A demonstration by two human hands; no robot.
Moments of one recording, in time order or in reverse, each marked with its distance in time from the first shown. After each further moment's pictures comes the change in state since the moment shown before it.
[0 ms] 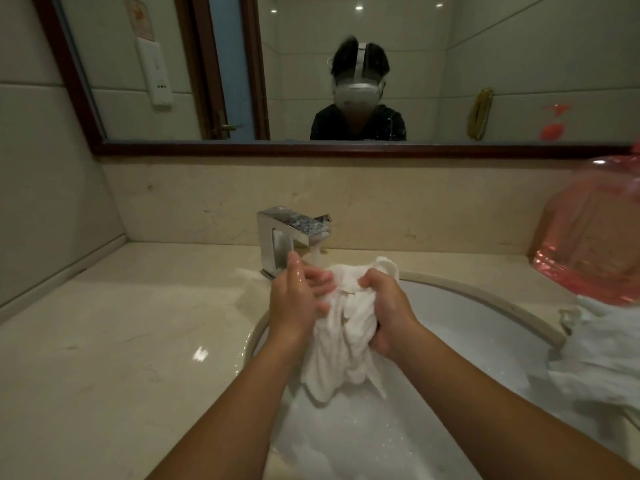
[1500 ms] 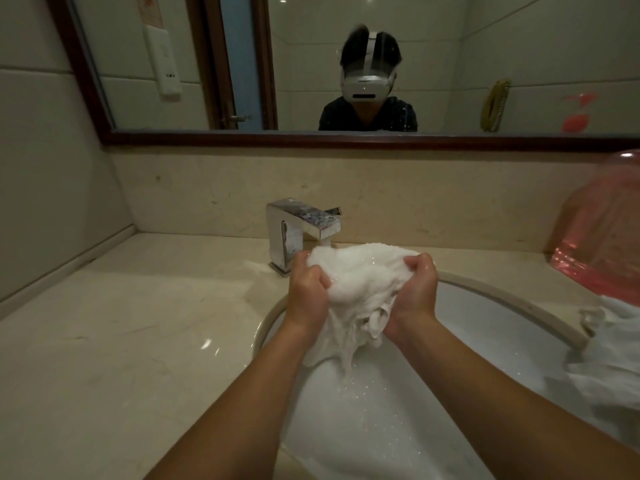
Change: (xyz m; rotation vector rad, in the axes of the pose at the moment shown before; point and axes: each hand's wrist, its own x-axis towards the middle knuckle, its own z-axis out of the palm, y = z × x) left_hand 0.001 0.000 -0.001 0.035 -0.118 0.051; right_hand 0.000 -0.010 0.004 0.360 0.163 -0.124
